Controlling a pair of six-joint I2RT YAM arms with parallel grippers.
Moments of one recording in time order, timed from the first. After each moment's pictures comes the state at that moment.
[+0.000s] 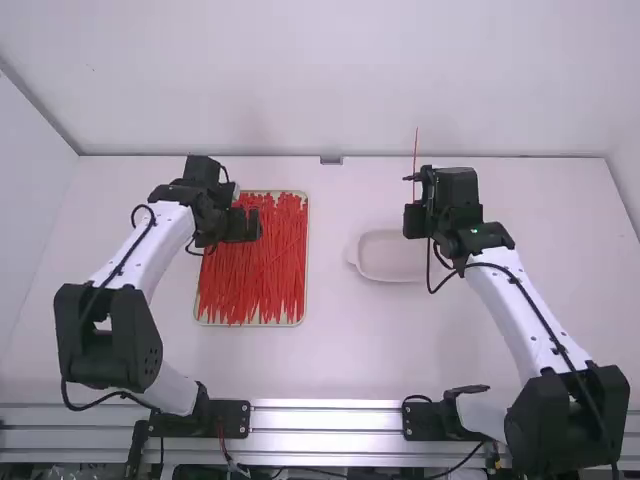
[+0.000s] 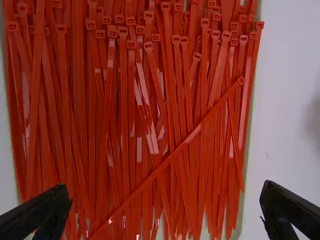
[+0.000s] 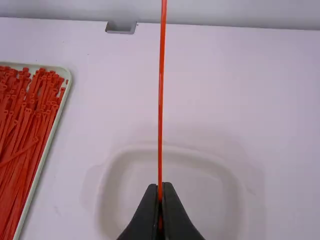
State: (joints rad) left arm -0.02 1.63 1.26 -0.85 0.20 -0.15; right arm 0.19 1.37 1.05 -0.47 -0.10 0.05
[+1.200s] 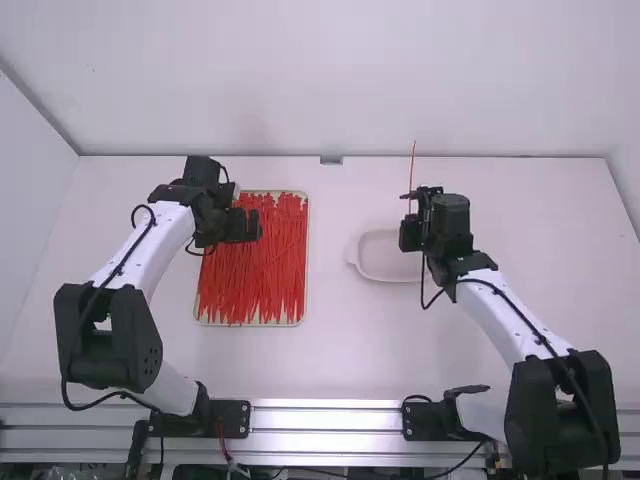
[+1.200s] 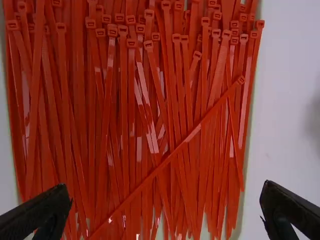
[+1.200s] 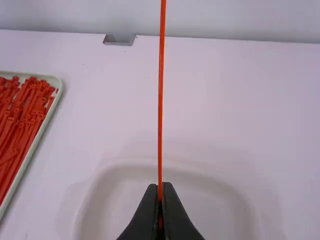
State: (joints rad) left arm -0.02 1.63 1.26 -0.85 0.20 -0.15; right arm 0.19 1.37 0.76 -0.04 -0.10 0.05
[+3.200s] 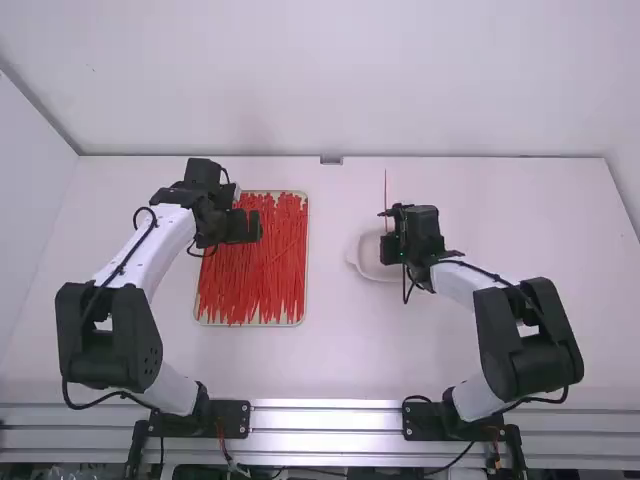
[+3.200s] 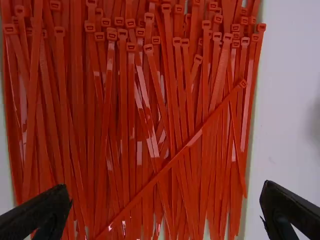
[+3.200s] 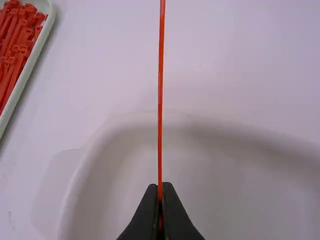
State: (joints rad) left arm -0.02 1.63 1.23 -0.81 0.20 -0.15; right arm 0.24 1.66 0.75 0.10 -0.17 0.08
